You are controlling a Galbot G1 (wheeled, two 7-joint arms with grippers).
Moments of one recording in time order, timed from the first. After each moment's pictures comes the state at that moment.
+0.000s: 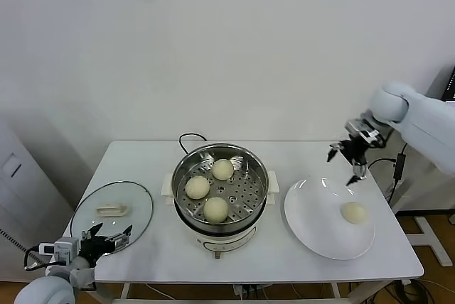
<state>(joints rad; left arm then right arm) 1.52 -0.90 -0.57 -2.02 -0.71 0.50 -0.20 0.40 0.66 -1.07 1.08 0.10 0.15 -1.34</state>
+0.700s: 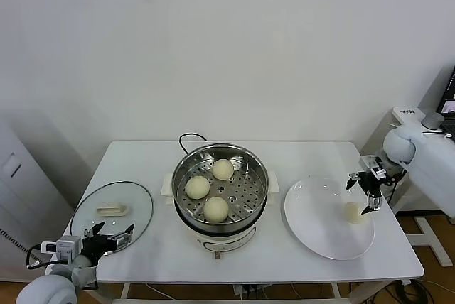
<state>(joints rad) 1.51 -0.90 -0.56 -2.02 -0.71 0.50 -0.20 0.05 0.67 -0.76 0.93 -0.13 0.17 -1.26</state>
